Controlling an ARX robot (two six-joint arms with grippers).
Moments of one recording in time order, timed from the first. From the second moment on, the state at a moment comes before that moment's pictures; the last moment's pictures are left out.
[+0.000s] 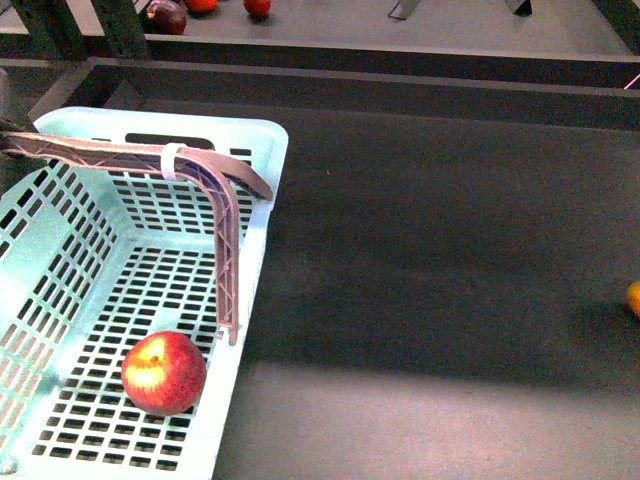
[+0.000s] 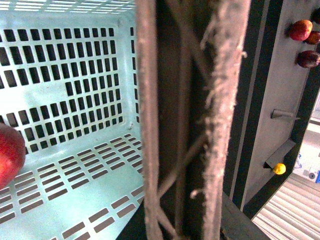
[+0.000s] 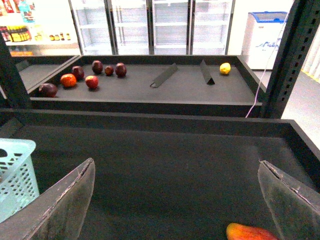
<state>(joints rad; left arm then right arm) -0.14 1.62 0.70 0.14 -0.05 -1.54 0.00 0.01 0.02 0.00 0.00 0.00</state>
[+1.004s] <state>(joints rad) -0.16 1.21 0.34 0.49 -0.14 -1.02 0.00 0.00 0.02 0.00 0.00 0.00</state>
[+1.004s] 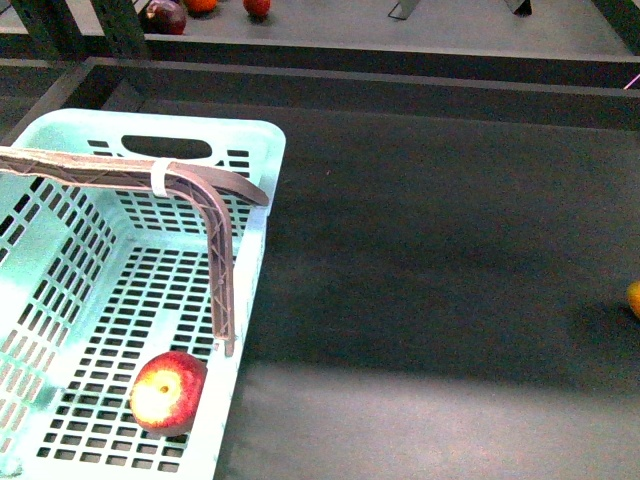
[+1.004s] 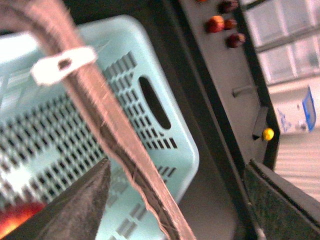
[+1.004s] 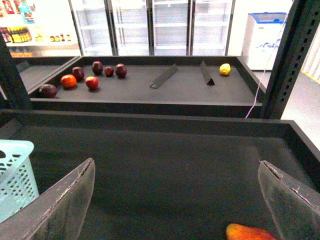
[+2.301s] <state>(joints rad) 0.00 0.35 0.02 0.35 0.00 -0.01 0.00 0.00 0.02 0.00 0.00 0.00</state>
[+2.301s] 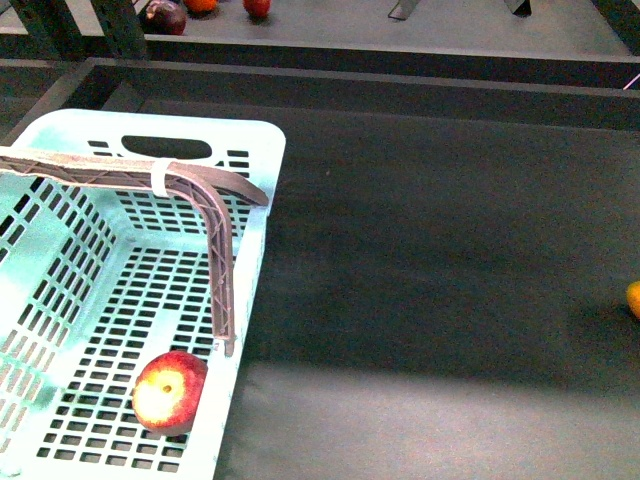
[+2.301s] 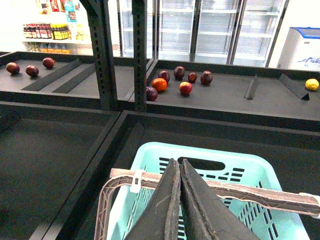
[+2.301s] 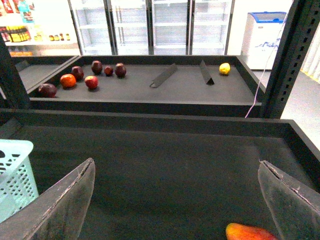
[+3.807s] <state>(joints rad) 0.00 0.01 0.02 0.00 0.00 -0.01 0.00 0.00 0.02 0.00 0.00 0.00</state>
